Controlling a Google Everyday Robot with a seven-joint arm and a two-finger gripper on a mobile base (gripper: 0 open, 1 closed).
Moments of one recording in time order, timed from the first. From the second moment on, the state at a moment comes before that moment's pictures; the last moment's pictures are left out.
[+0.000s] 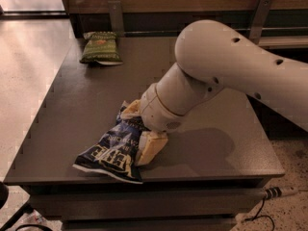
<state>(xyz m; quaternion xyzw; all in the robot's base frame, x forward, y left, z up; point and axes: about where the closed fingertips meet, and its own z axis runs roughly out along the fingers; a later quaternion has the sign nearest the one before) 0.426 0.039 0.827 -0.80 0.53 0.15 0.24</state>
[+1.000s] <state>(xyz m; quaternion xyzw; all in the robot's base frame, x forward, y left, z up) 0.424 0.041 0.832 -0.80 0.53 0.15 0.24</state>
